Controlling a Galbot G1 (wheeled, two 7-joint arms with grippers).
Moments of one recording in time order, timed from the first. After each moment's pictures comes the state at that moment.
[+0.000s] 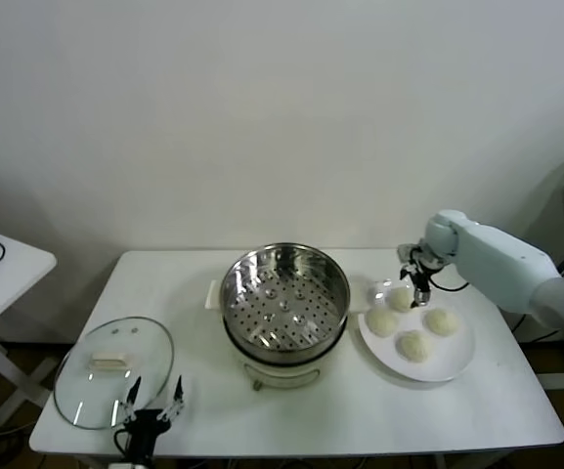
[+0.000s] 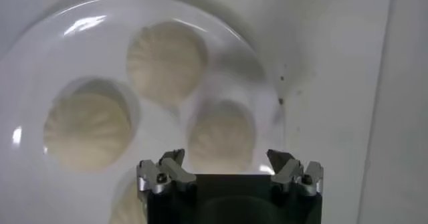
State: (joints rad) left arm 1.57 -1.55 -0.70 -1.63 -0.03 -0.28 0.09; right arm 0.18 1.03 -1.10 0.67 -0.01 -0.04 -1.02
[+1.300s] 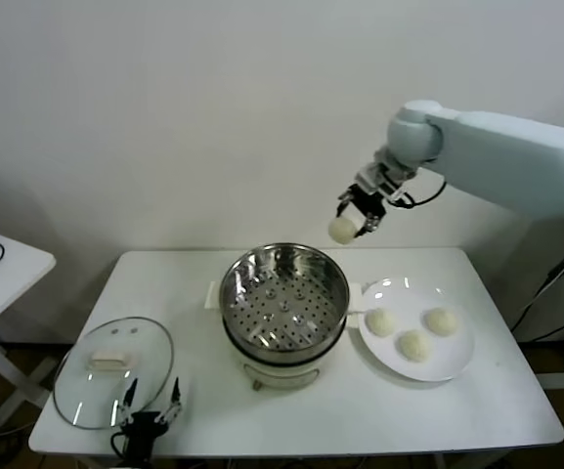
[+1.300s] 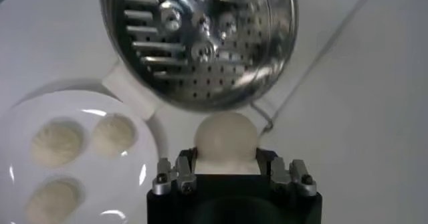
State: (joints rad) left arm 1.58 -1.55 -0.70 -1.62 -0.01 -0.31 0.06; right arm 0.86 1.08 -1.51 1.28 0.25 0.23 -1.00
